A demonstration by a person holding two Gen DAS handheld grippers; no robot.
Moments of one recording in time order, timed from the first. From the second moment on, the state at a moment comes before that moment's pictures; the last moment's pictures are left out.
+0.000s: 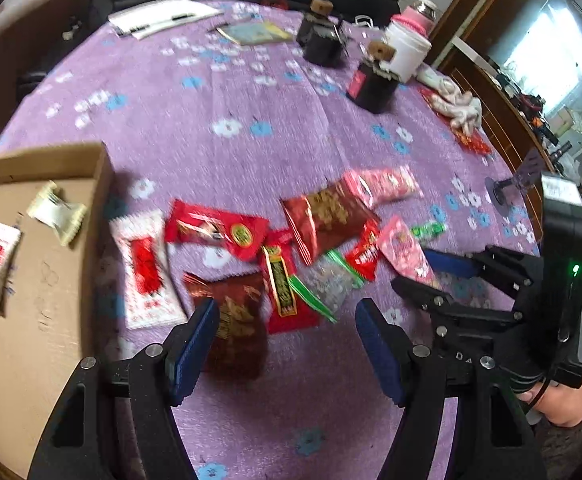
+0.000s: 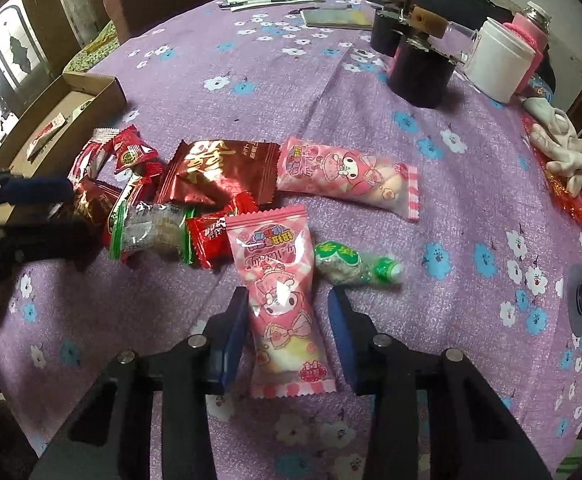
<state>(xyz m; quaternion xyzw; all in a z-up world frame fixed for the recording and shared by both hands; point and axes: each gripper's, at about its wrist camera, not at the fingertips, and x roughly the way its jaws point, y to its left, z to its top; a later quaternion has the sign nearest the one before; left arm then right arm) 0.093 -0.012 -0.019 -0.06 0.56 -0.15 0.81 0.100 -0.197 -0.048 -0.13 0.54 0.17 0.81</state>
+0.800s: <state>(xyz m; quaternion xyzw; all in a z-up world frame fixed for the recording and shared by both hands) 0.097 -0.008 -0.030 0.07 0.58 -0.12 0.81 0.103 -0.197 -0.048 -0.12 0.55 0.17 0.81</state>
